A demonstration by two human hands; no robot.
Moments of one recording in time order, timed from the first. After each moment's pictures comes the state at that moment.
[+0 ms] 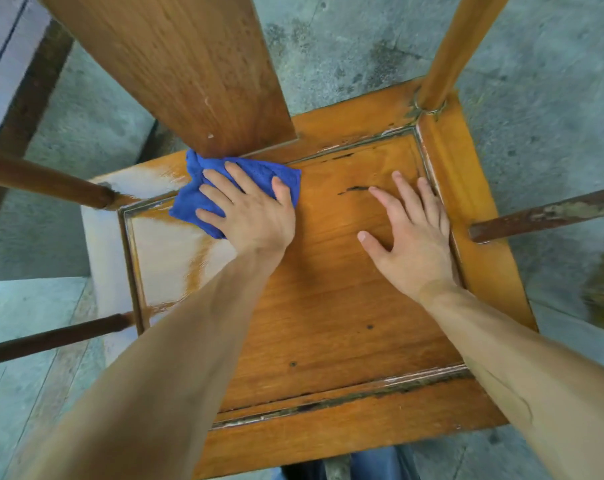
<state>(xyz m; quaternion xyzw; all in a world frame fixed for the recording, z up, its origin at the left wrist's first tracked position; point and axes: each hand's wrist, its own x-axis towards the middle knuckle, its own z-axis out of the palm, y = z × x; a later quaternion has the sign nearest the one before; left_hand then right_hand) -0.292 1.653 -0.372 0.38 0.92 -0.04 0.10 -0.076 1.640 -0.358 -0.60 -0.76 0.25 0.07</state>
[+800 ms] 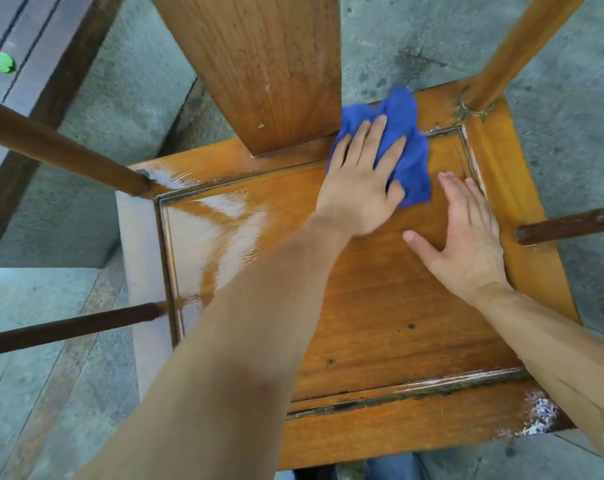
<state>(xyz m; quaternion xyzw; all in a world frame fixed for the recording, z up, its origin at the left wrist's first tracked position) -0.263 1.690 -0.367 0.77 0.63 0.02 0.12 -0.070 1.638 -0.367 -0.61 -0.74 0.25 0.12</state>
